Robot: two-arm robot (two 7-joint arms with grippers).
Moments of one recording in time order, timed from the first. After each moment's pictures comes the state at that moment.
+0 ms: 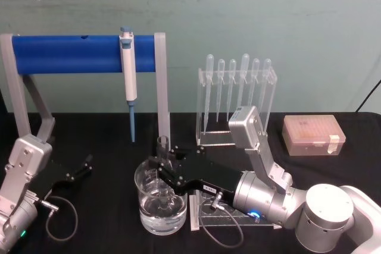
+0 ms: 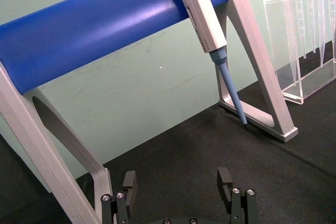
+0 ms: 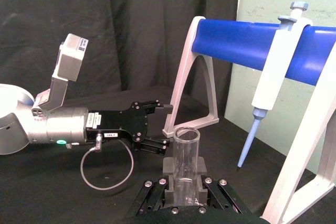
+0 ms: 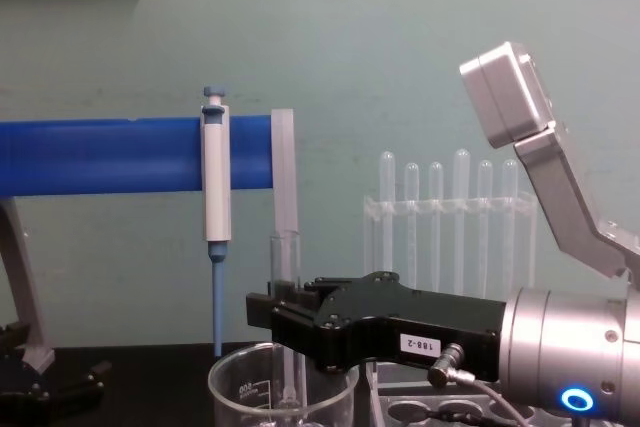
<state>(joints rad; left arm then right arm) -0.20 0.60 0.45 -1.41 -0.25 -0.12 0.03 0.42 0.33 -0.59 -1.38 0.40 -0.05 0.59</state>
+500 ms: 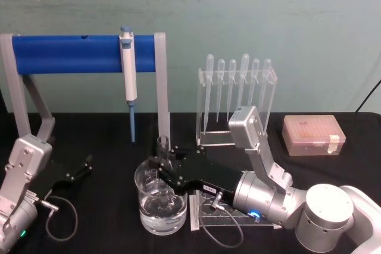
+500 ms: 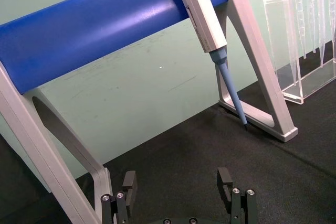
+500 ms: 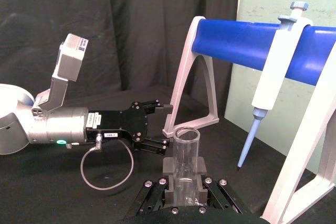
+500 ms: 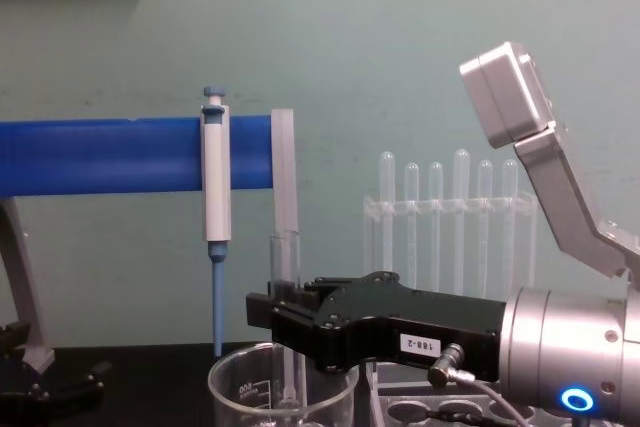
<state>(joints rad) -0.20 0.60 0.45 -1.41 -0.25 -0.12 0.03 0.42 0.33 -0.59 -1.38 0.40 -0.05 0.59</state>
